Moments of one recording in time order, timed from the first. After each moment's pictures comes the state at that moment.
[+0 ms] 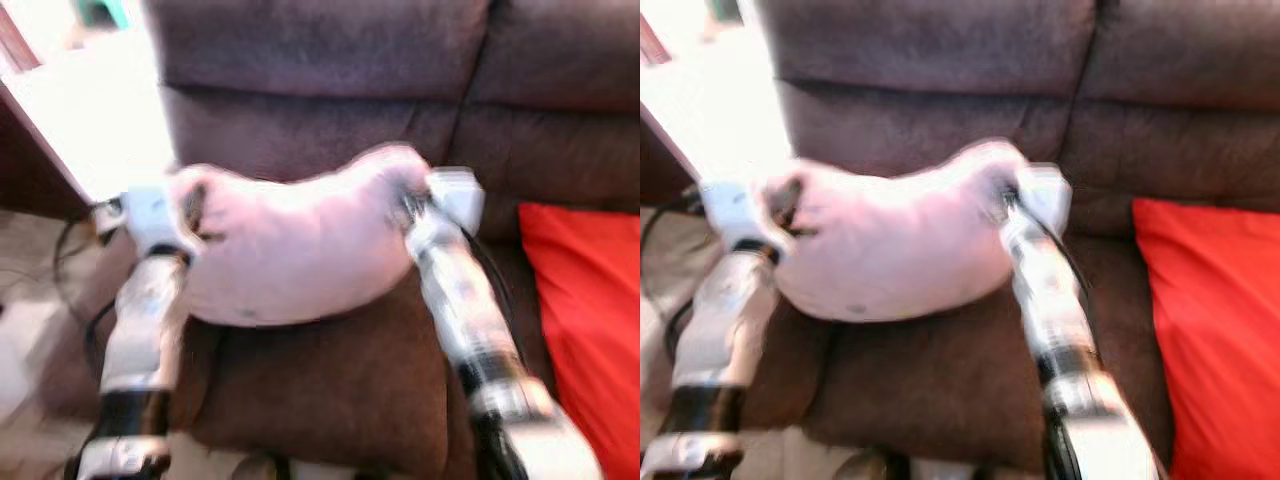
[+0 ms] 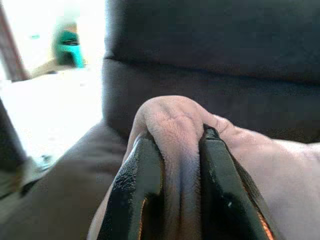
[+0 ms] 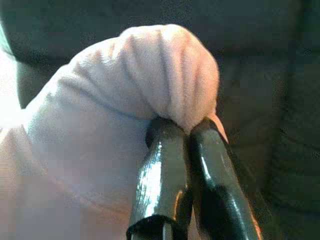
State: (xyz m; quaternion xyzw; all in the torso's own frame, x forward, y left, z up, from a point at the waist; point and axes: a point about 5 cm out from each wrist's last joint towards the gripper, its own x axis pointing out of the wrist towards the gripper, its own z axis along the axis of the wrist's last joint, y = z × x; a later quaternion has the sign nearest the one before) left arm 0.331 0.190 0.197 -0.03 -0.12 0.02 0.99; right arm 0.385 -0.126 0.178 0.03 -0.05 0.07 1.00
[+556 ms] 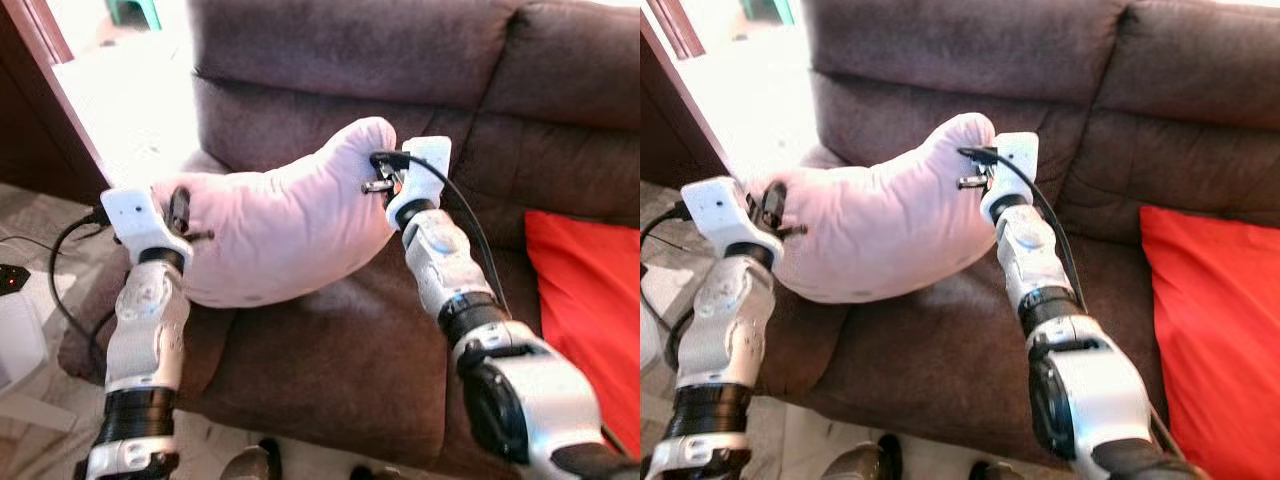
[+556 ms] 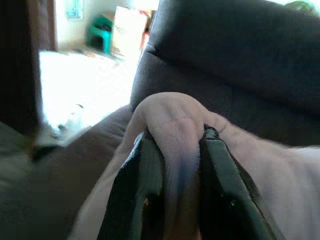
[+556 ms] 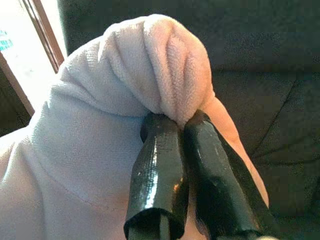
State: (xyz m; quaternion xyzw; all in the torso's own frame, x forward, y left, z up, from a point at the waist) left arm 0.334 0.188 0.204 -0.13 -0.12 0.05 0.98; right arm 0.409 -0.108 0.202 0.04 -0.05 0.12 0.99
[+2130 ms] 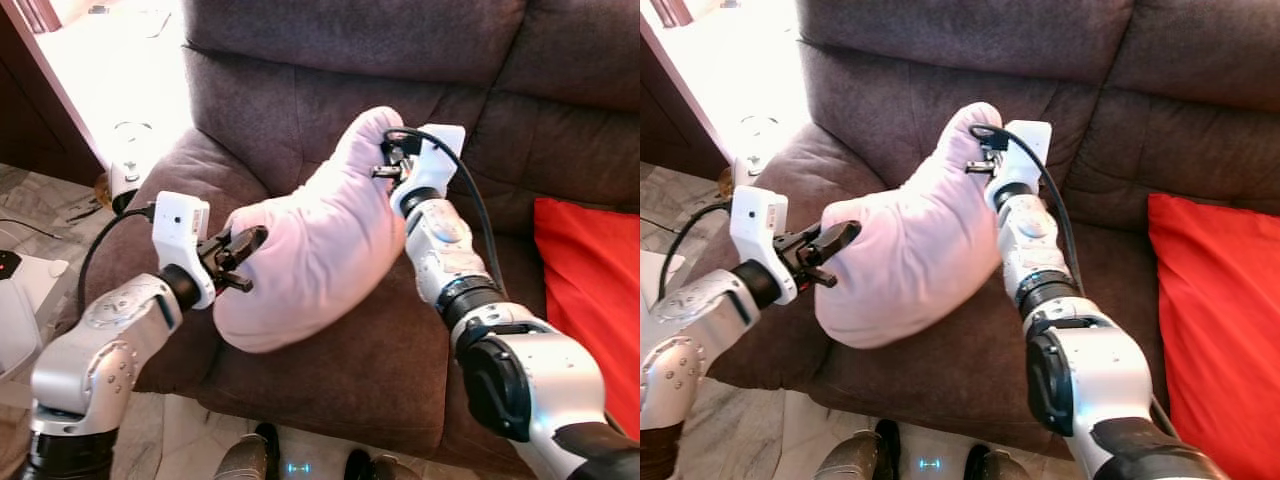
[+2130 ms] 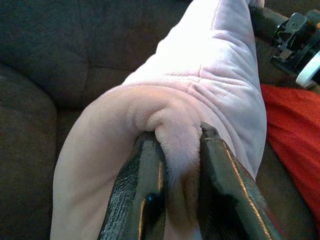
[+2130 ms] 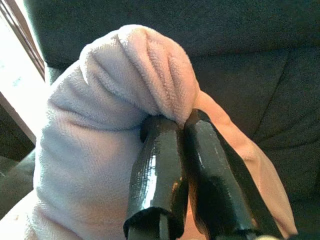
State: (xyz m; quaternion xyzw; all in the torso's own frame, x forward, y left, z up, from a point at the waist) left arm 0.280 0.159 0.215 -0.05 0.02 -0.27 0.96; right arm 0.412 -0.101 0.211 0.08 -0.07 0.10 0.99
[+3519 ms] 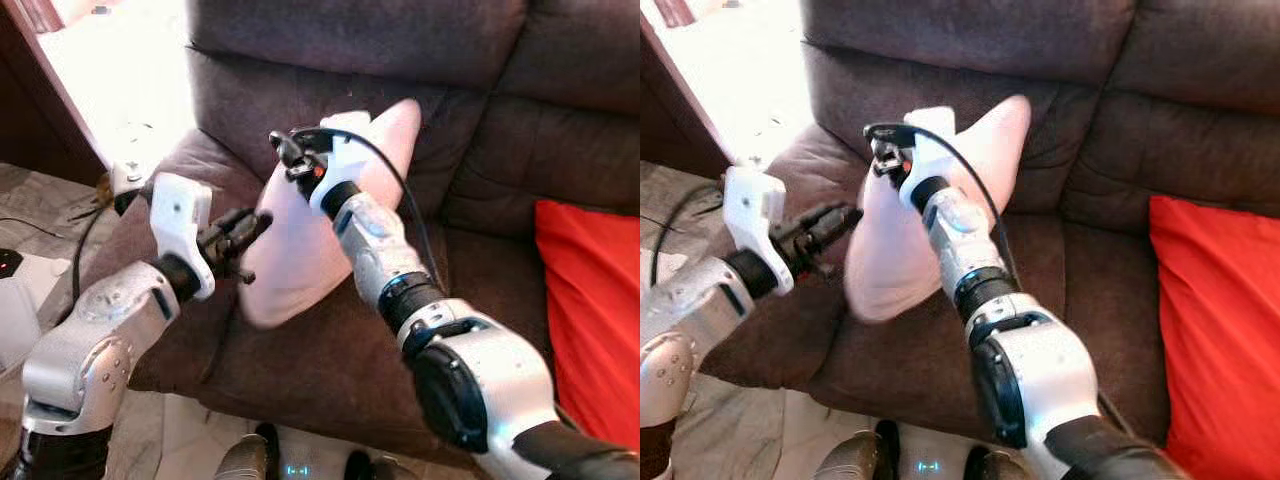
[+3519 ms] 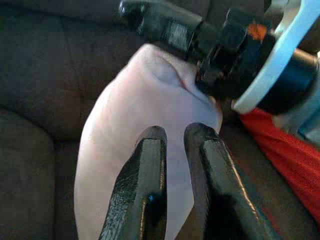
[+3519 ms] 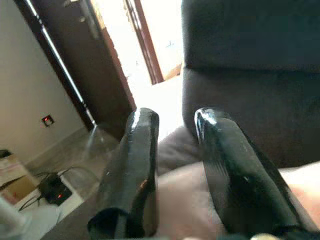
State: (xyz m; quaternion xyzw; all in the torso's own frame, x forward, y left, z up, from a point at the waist) left arm 0.274 0.152 0.236 -0.02 -0.03 -0.30 0.95; right arm 0.397 -0.015 0.237 0.10 -0.10 0.31 0.94
